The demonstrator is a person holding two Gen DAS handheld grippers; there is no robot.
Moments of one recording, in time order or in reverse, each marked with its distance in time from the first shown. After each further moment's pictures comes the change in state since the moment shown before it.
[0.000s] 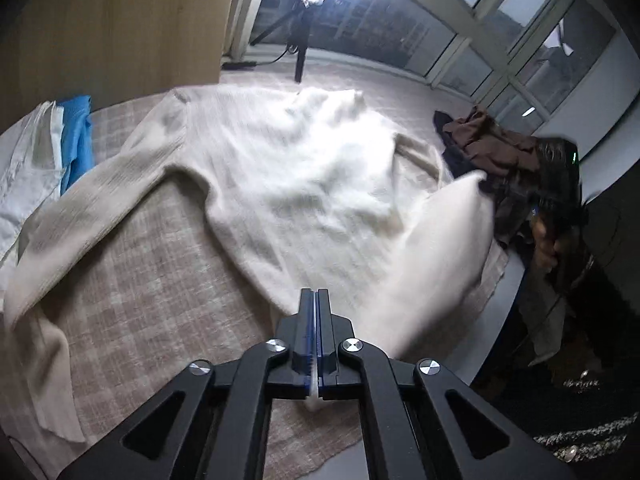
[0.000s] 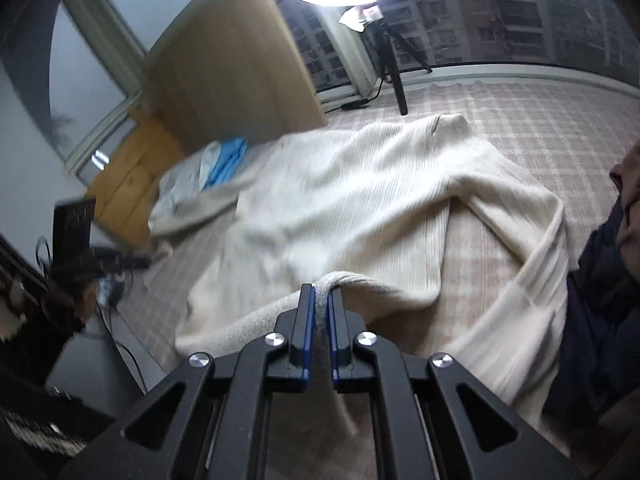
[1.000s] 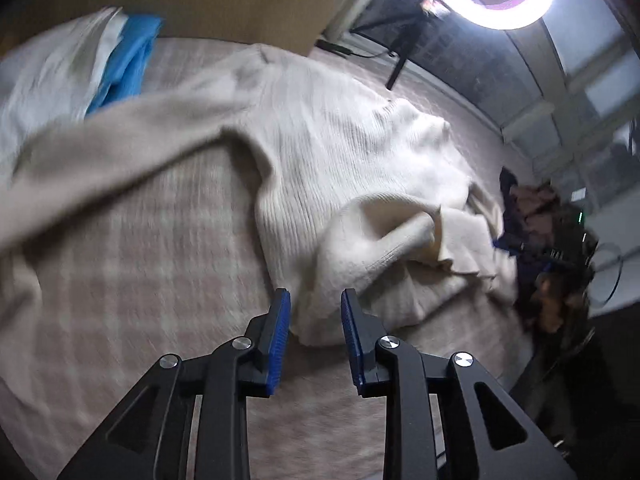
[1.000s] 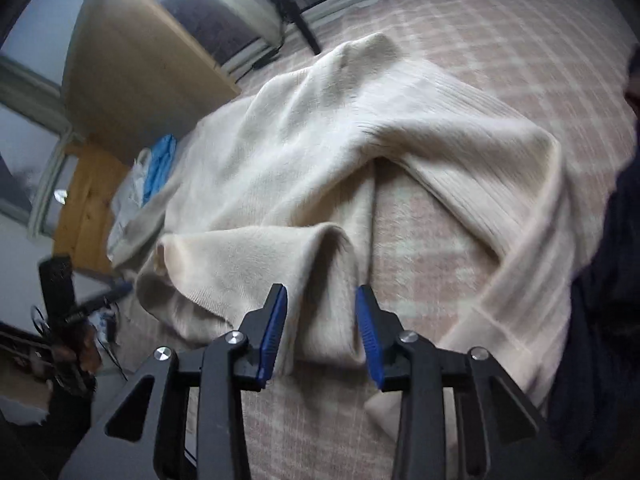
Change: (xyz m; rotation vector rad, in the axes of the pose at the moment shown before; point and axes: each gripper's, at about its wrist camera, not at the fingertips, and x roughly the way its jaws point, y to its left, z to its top) left arm 0.049 0.046 0.029 -0.393 -0.072 0.042; right arm 0.059 -0.099 0.022 0.281 0.192 -0.010
